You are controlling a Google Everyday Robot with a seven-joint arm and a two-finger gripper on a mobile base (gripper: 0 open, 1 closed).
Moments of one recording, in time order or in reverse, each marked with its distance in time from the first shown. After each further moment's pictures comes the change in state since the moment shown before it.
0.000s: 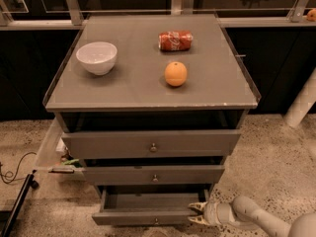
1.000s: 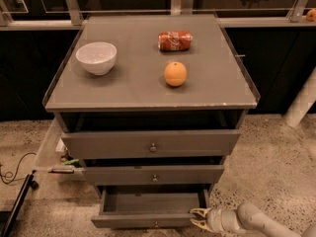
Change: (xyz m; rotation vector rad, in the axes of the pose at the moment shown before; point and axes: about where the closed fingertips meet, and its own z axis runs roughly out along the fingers) arm 0.003 0.032 -0.014 -0.004 -0.002 0.032
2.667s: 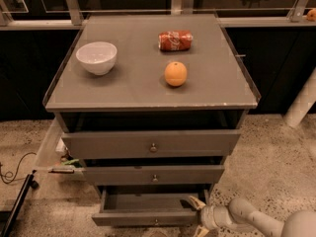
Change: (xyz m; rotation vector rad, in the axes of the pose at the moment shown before) arm -0.001 -0.010 0.027 -0.045 0.001 0.002
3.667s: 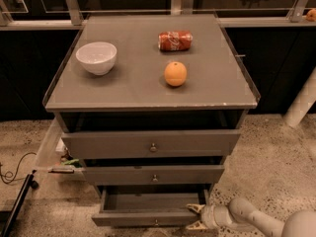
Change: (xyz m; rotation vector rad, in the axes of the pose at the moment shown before) arm 0.000 -0.001 0.001 -0.001 0.000 -0.001
